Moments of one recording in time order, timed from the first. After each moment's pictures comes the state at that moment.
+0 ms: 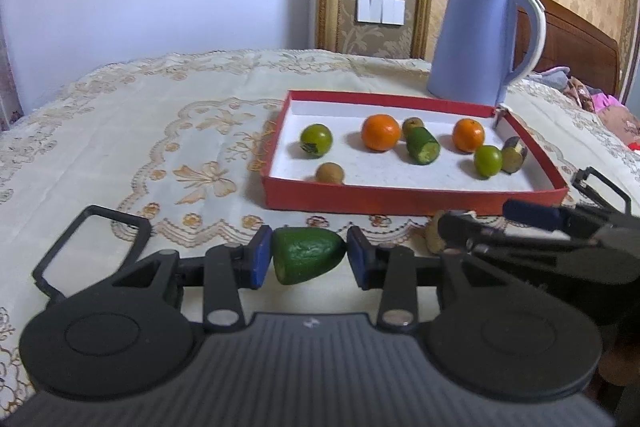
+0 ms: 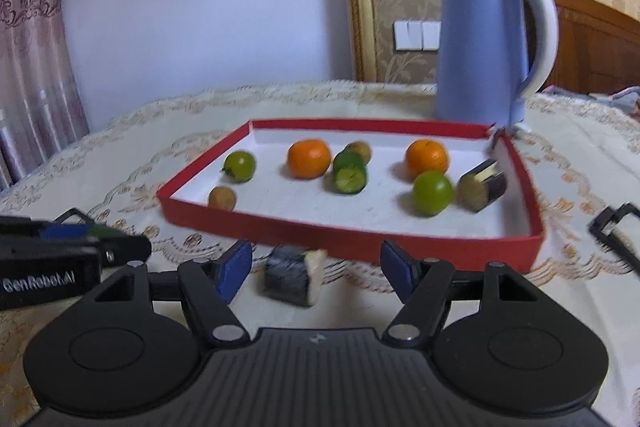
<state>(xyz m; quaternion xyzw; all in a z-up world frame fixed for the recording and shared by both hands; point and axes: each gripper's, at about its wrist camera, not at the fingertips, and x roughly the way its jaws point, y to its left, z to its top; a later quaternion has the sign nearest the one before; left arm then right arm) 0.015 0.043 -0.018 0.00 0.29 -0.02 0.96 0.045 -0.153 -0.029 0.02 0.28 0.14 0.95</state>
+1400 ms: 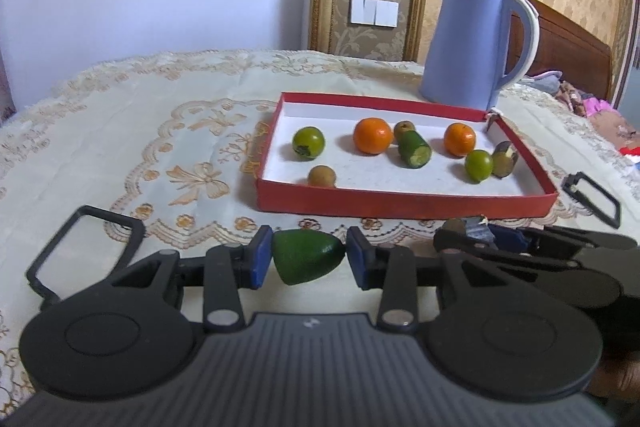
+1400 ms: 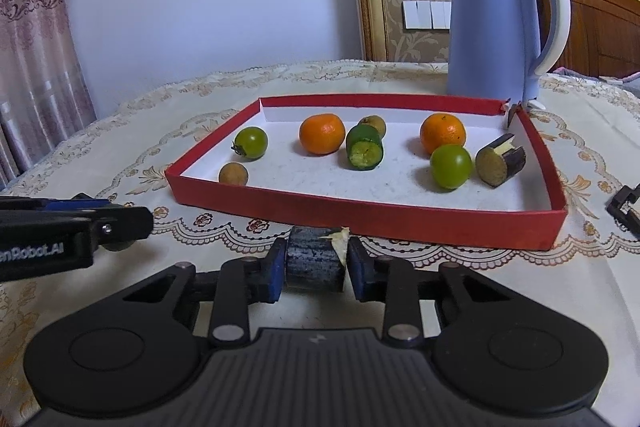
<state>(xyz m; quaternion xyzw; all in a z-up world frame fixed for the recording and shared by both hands) 0.017 0.044 -0.013 -0.02 0.30 -0.04 0.95 0.041 -0.155 -0.032 0.02 0.29 0.15 0.94</state>
